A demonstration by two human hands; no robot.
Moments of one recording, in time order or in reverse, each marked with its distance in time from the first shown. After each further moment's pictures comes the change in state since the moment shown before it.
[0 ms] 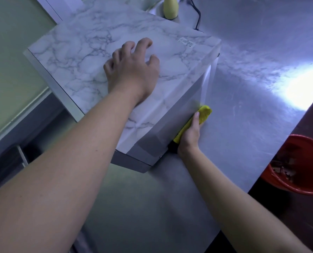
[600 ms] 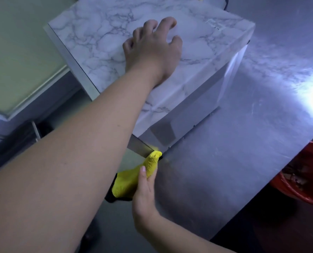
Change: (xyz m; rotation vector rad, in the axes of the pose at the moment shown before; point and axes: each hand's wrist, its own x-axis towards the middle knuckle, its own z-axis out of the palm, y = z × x) left_hand -0.001 0.000 -0.002 -0.040 0.010 0.005; right_hand -0.212 0.070 -0.029 -0.297 -0.354 0.176
